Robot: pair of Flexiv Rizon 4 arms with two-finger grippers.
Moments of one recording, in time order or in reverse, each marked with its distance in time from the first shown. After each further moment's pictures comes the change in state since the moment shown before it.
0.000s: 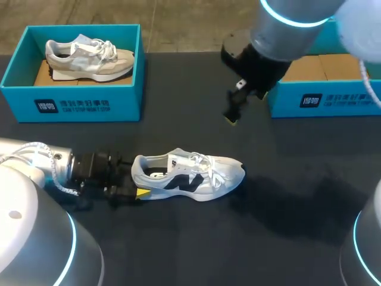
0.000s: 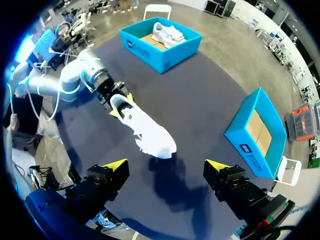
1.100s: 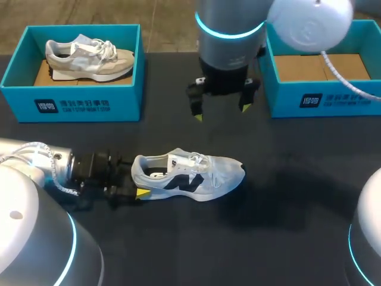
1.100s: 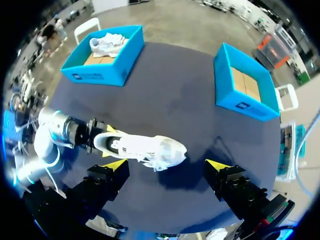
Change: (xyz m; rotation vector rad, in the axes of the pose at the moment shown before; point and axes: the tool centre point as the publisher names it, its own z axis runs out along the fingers) left arm 0.000 0.000 0.000 -0.001 0.000 0.000; right arm 0.034 0.041 0.036 0.056 -0.126 0.606
